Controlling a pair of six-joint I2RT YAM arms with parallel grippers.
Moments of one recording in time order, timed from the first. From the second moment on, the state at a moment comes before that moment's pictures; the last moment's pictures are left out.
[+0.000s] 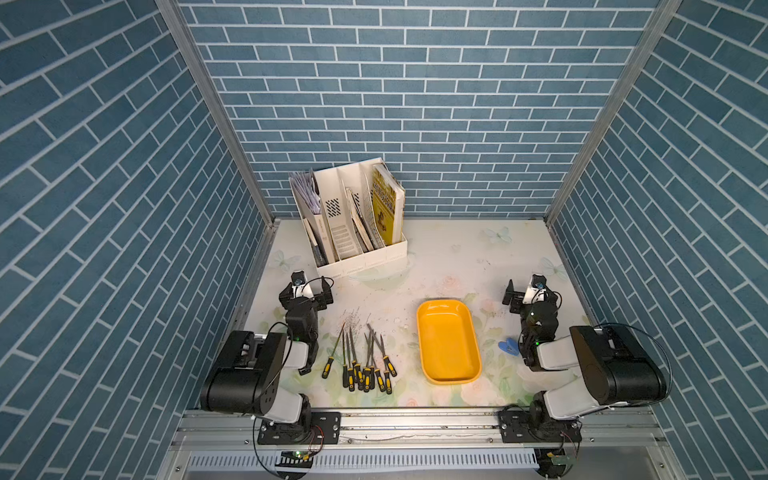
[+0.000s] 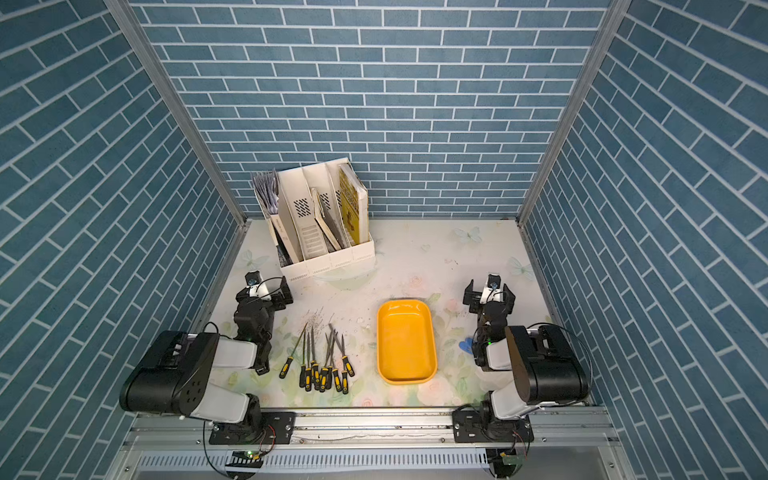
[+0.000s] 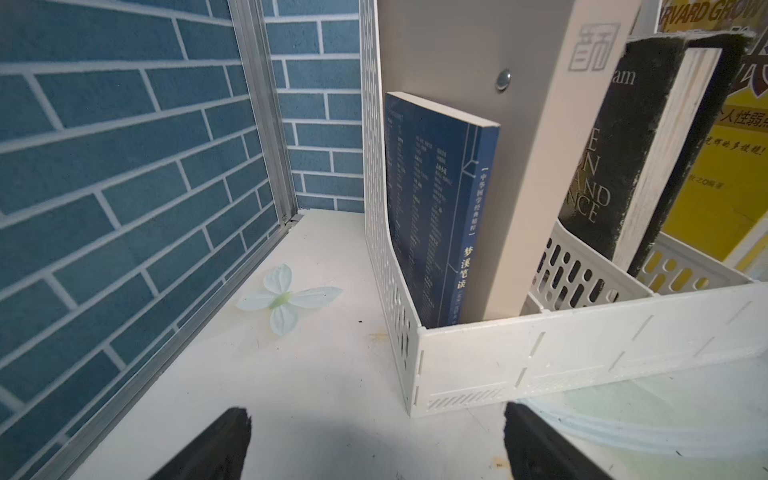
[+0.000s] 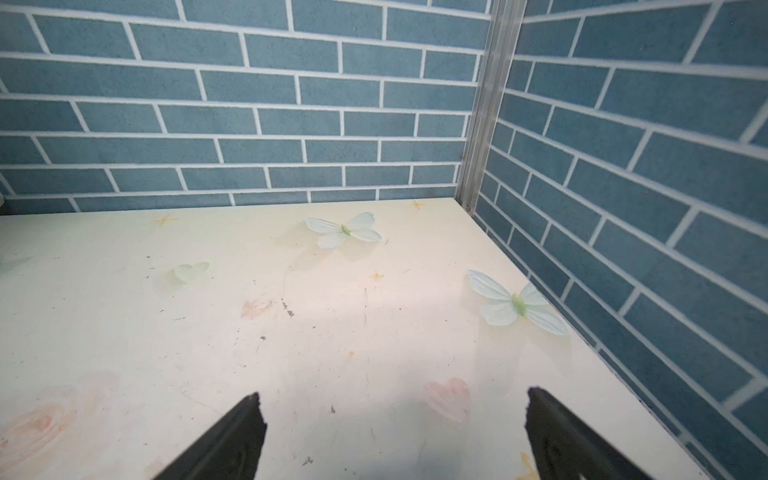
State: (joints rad) left arm -0.07 1.48 0.22 1.10 -0.28 -0.05; right arm 0.09 1.52 0.18 1.20 0.24 -0.03
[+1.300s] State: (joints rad) left arm -0.29 0.94 1.05 -0.65 -0.31 -0.38; right arm 0.46 1.02 0.84 -0.03 0.31 0.20
